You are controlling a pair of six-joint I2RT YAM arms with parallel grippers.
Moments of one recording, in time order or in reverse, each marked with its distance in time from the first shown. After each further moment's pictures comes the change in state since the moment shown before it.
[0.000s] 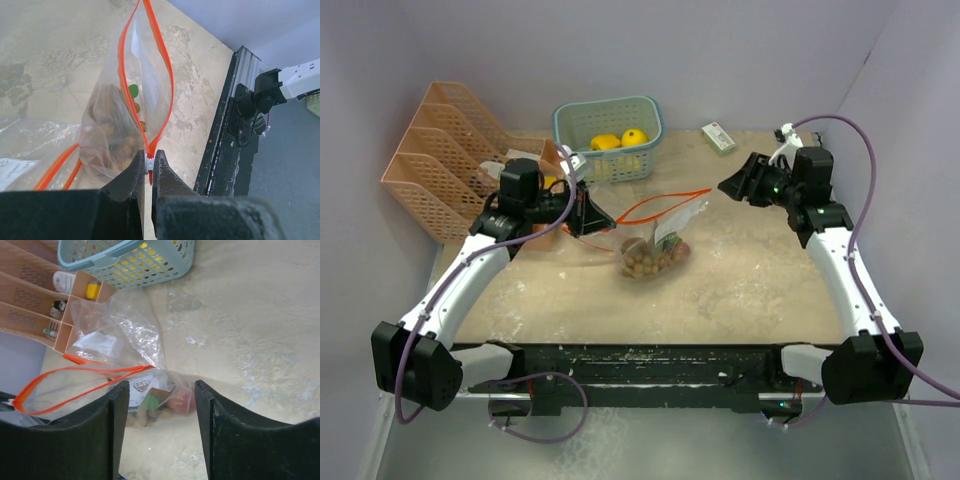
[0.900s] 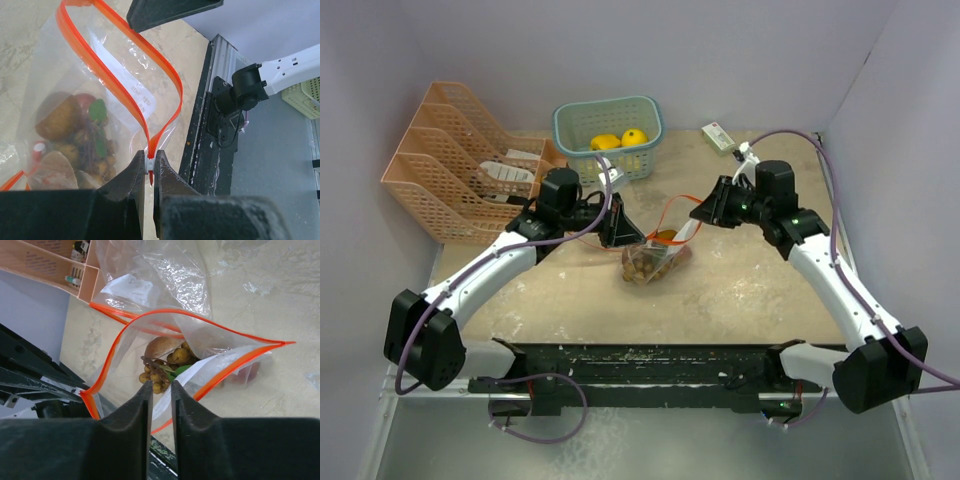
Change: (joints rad) left arm -0.196 0.112 -0.050 0.194 -0.054 -0.129; right arm 0.246 -0.024 -0.045 -0.081 0.029 0.124
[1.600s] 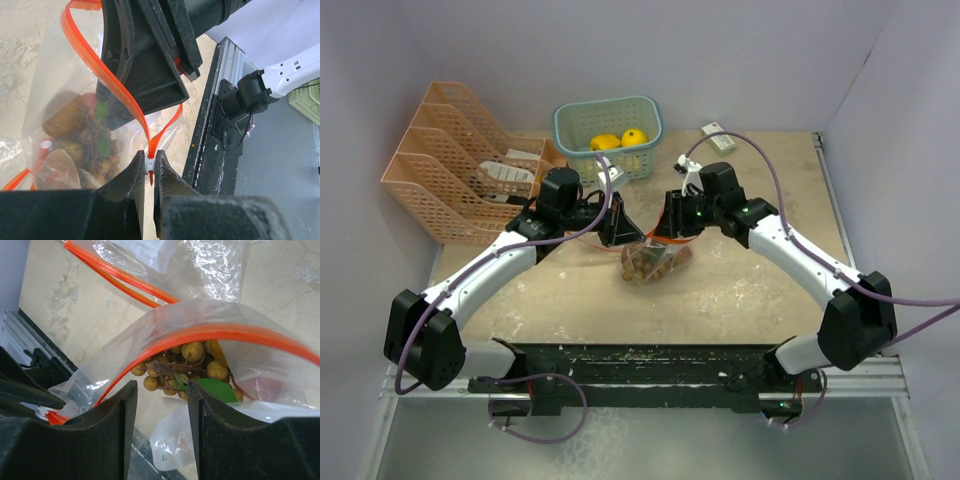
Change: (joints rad) left arm -0.008 0.003 0.007 -0.005 -0.037 -0.006; right arm 0.210 0.232 0.070 0.014 0.043 -0.148
